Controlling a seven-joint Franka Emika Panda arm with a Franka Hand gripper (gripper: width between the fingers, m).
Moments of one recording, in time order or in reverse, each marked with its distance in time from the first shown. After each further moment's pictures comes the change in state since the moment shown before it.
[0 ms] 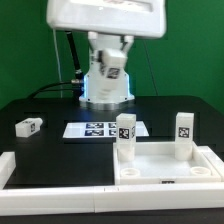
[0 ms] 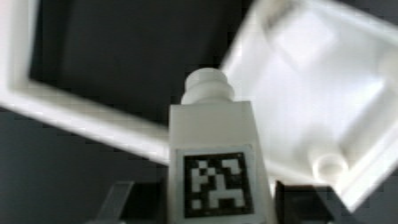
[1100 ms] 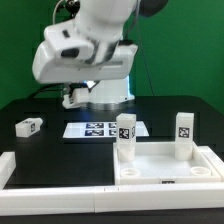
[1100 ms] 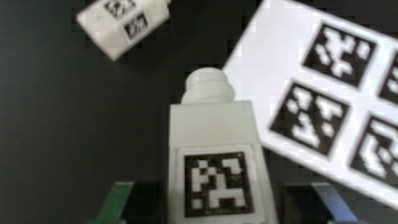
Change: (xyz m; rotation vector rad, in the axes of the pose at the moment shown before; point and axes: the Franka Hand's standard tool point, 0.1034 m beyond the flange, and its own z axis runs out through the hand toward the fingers) arm -0.171 0.010 0.039 0.069 -0.761 -0.111
